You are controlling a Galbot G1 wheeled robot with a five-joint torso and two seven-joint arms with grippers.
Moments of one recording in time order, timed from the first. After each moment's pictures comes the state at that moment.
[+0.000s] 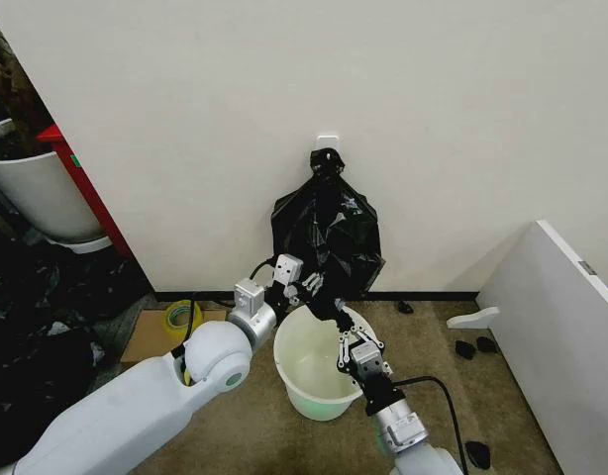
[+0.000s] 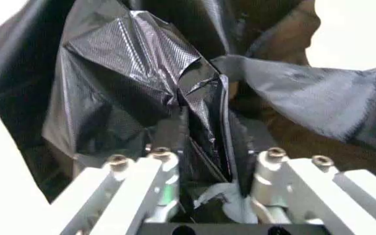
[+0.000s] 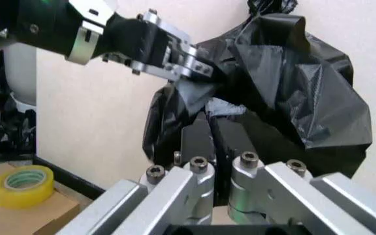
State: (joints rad) left arm 0.71 -0.86 0.29 -2.03 -0.80 0.21 -0.33; right arm -1.59 1.41 0.24 2.08 -0.25 0.24 -0.03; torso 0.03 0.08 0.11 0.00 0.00
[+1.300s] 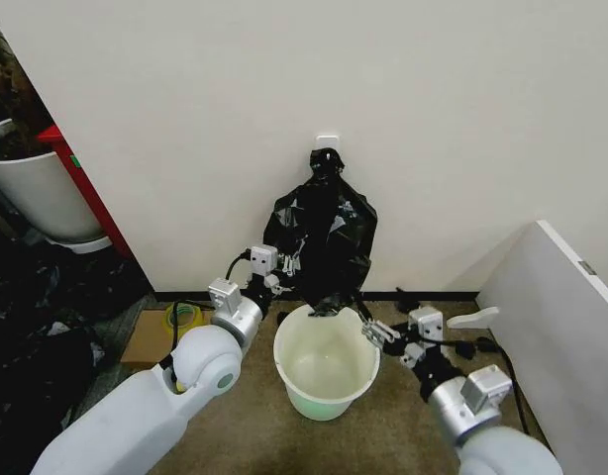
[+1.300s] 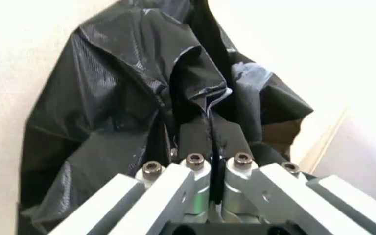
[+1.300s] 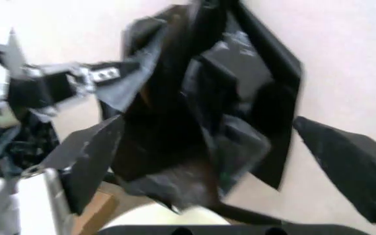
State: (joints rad) left arm 0.87 -0.92 0.12 -2.06 -0.76 0.11 -0.33; right arm -1.52 1.20 0.34 2.37 0.28 -0.26 0.01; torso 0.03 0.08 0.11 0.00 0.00
